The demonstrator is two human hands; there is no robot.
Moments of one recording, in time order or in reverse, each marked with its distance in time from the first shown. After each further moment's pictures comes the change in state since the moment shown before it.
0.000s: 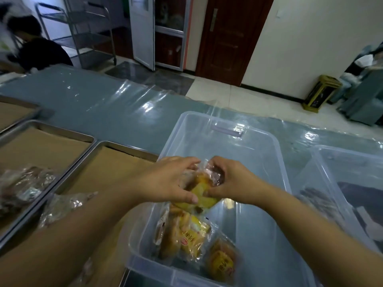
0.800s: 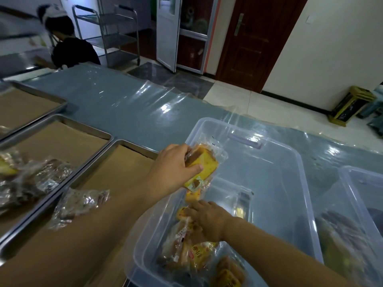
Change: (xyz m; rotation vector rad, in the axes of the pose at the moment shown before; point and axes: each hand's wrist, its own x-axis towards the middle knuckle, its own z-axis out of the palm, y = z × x) left_hand 0.029 -0.026 0.003 -0.062 0.548 -0.294; right_hand 0.042 0.057 0.117 -0.652 -0.475 -0.312
